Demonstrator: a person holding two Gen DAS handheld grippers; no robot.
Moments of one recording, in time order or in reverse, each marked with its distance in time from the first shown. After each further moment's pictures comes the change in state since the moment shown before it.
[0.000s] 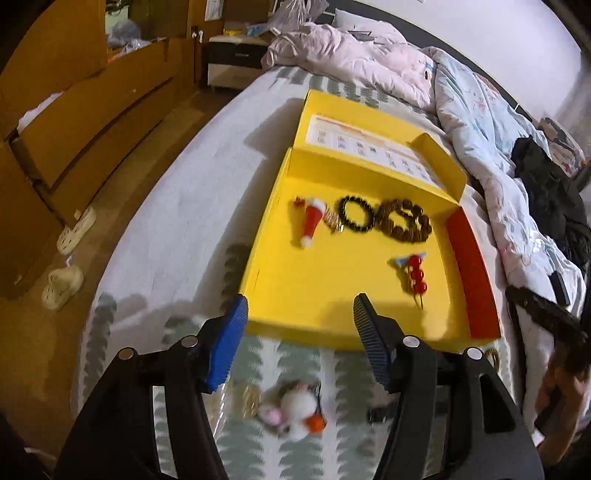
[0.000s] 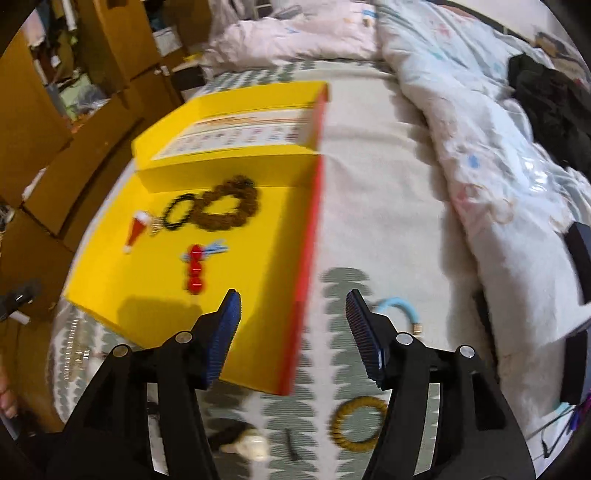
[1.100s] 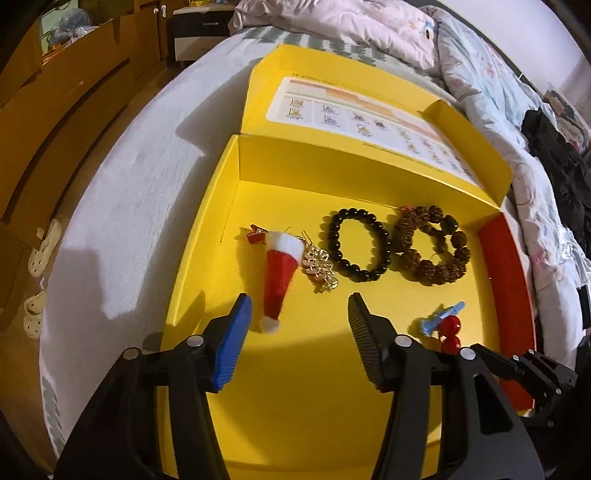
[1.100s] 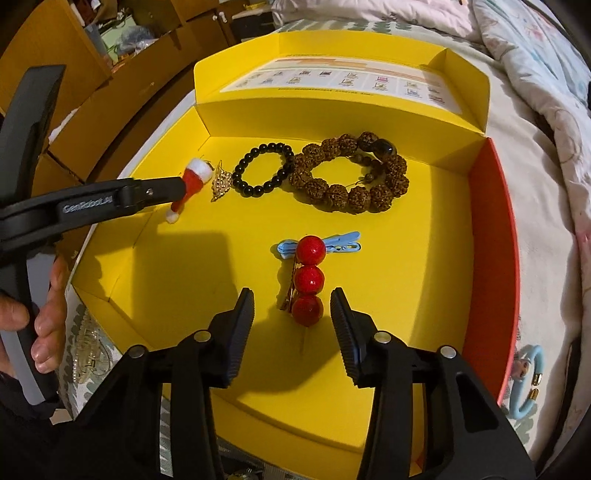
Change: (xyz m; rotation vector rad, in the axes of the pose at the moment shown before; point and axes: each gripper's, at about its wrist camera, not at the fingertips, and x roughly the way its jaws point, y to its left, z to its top) left arm 0.124 -0.015 0.061 0.060 0.148 -0.031; right arm 0.104 0.092 0.014 -0.149 0.164 0.128
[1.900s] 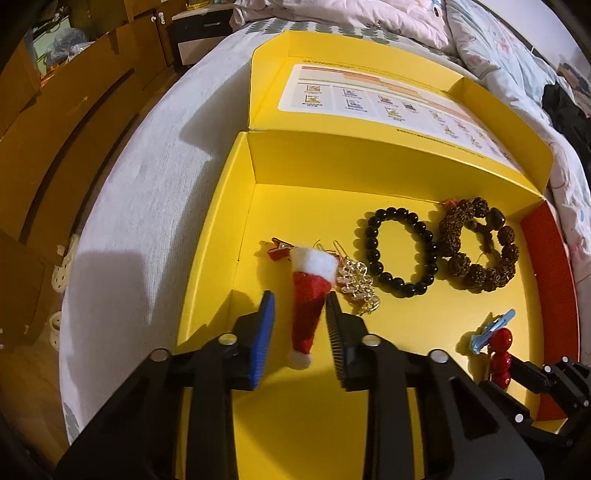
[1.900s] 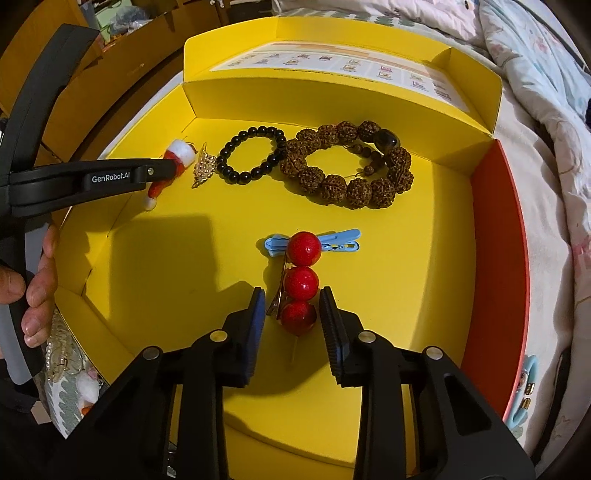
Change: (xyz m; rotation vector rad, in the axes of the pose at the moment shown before) left arm 0.024 0.001 0.009 0.067 0.025 0.129; right arm 0.019 0.006 0.002 -0.048 0.036 -0.085
